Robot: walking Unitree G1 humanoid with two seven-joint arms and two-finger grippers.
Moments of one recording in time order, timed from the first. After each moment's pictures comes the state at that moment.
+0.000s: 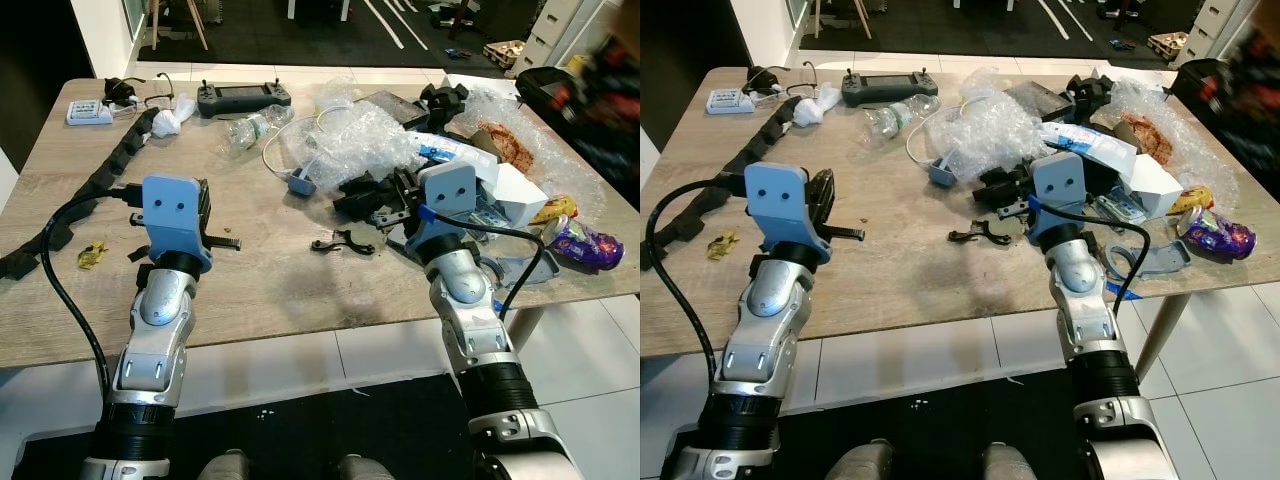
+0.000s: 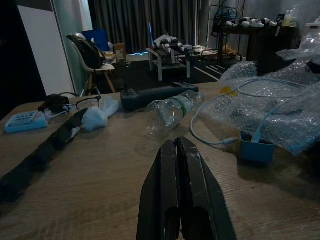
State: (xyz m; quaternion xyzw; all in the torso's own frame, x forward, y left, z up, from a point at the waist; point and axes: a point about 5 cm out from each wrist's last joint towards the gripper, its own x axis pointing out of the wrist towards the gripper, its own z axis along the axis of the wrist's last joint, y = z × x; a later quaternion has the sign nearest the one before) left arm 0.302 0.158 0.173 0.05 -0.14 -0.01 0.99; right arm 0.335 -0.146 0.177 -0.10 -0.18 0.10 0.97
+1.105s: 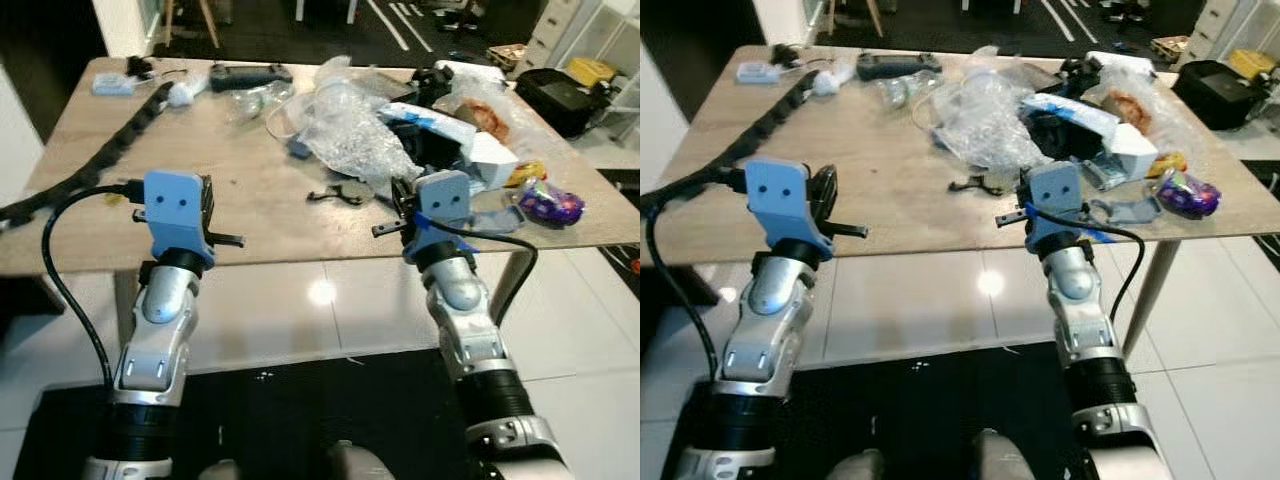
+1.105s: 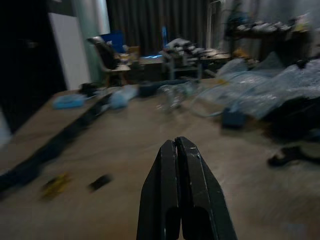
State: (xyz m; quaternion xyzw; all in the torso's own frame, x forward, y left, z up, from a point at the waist) left arm 0.302 0.154 0.178 0.05 -0.14 -0.02 0.99; right arm 0.331 -0.143 0.166 -0.09 -0.16 0.09 0.98
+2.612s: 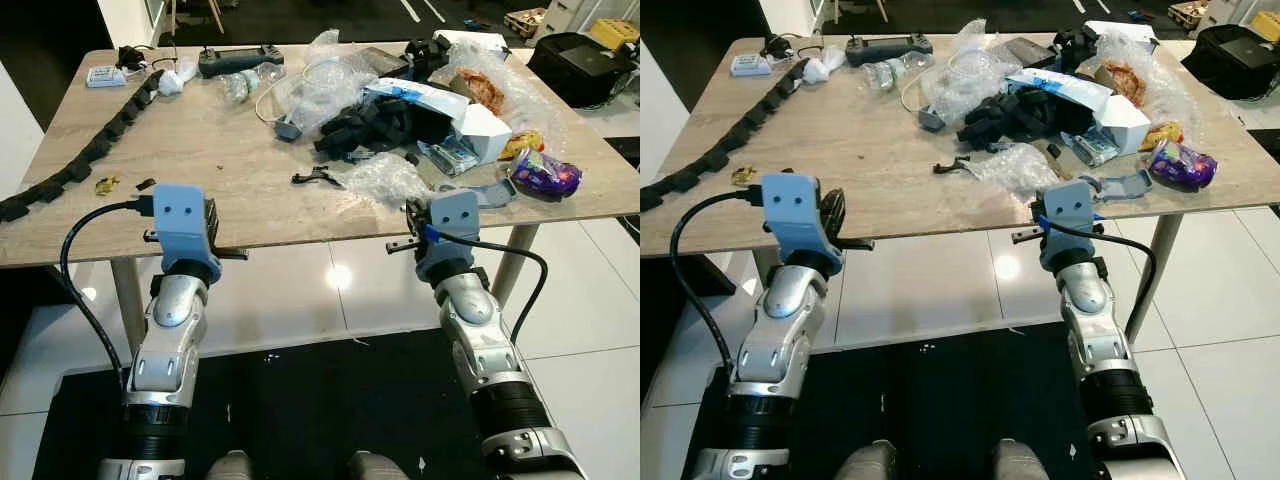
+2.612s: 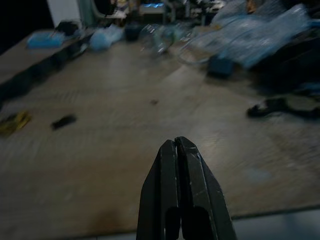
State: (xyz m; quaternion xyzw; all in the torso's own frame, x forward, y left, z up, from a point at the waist) left arm 0.306 0.164 0.148 0.00 -0.05 0.02 1.00; right arm 0.326 -0.156 0.141 -0.09 -0.11 0.07 0.99
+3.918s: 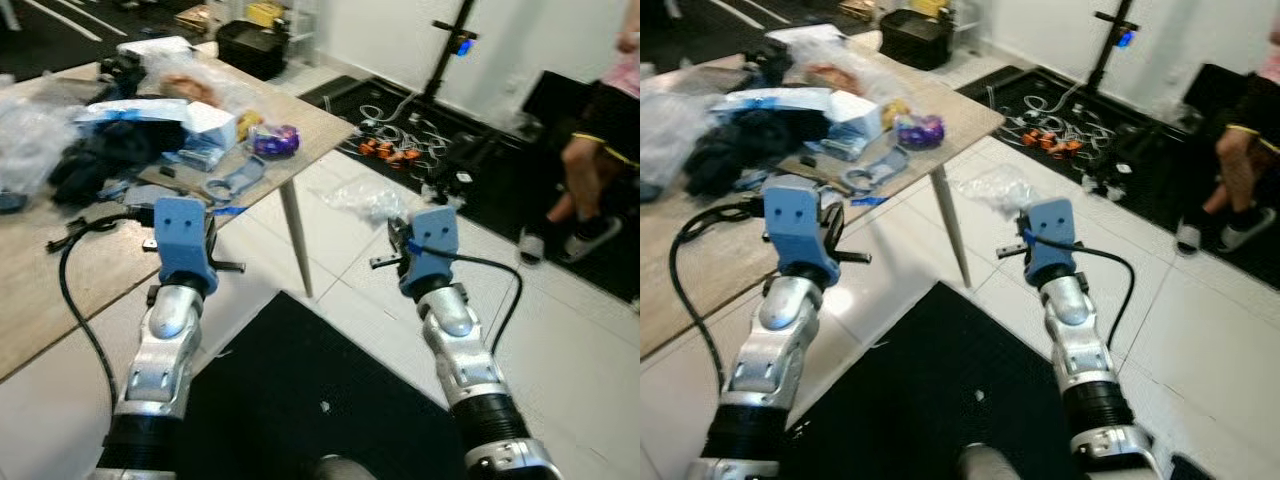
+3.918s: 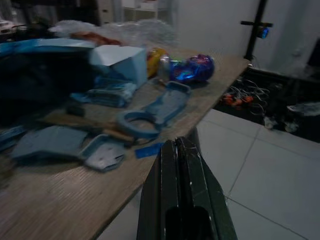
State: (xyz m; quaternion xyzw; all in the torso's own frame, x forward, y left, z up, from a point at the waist) left arm 0.304 0.162 0.147 0.02 -0.06 -0.01 1.00; right arm 0.324 -0.148 0.121 -0.07 -0.06 0.08 0.99
